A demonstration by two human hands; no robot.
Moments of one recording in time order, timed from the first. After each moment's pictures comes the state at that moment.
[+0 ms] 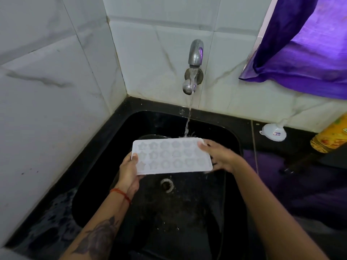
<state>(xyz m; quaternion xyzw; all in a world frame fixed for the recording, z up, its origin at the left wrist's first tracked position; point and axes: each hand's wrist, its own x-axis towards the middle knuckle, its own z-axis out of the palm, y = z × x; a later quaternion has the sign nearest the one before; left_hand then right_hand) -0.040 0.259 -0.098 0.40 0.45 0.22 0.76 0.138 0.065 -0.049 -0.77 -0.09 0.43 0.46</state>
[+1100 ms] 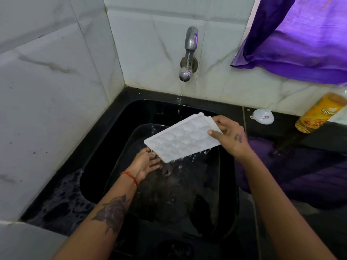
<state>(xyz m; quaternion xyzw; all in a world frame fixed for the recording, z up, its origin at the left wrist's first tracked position) -0.051 0.229 -0.103 0.48 0.42 0.04 0.77 0.075 0.019 0.006 -0.81 -0.28 0.10 0.50</state>
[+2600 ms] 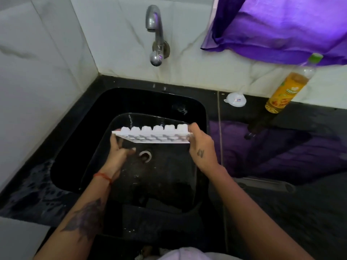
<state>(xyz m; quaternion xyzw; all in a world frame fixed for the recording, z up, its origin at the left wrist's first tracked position) -0.078 0.188 -0.099 0.59 0.34 0.16 0.71 0.033 -0.025 -0.056 -0.86 -0.31 -0.07 0.39</state>
